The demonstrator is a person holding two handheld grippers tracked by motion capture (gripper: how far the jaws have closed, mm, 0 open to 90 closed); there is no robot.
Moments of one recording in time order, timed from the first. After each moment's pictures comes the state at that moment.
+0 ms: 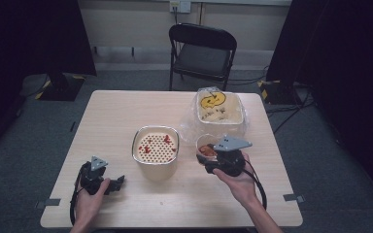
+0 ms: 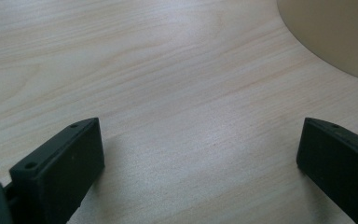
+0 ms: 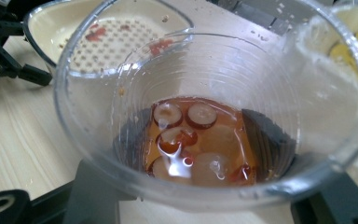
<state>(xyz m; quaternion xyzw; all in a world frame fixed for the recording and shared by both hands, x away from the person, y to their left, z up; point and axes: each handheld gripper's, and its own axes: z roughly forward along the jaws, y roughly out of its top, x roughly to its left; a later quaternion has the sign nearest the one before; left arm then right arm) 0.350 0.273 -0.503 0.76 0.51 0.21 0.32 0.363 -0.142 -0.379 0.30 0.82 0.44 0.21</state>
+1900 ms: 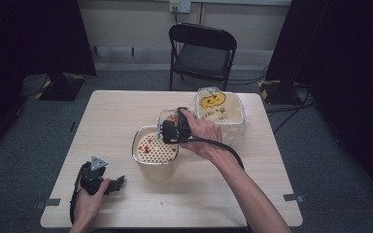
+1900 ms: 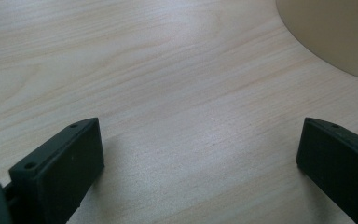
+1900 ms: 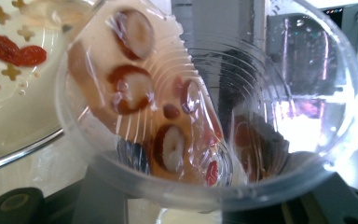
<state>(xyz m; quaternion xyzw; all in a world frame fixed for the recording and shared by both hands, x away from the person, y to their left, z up) 0.350 0.273 -0.503 0.77 0.51 0.21 0.32 0.436 -0.001 -0.358 0.00 0.85 0.05 0.52</state>
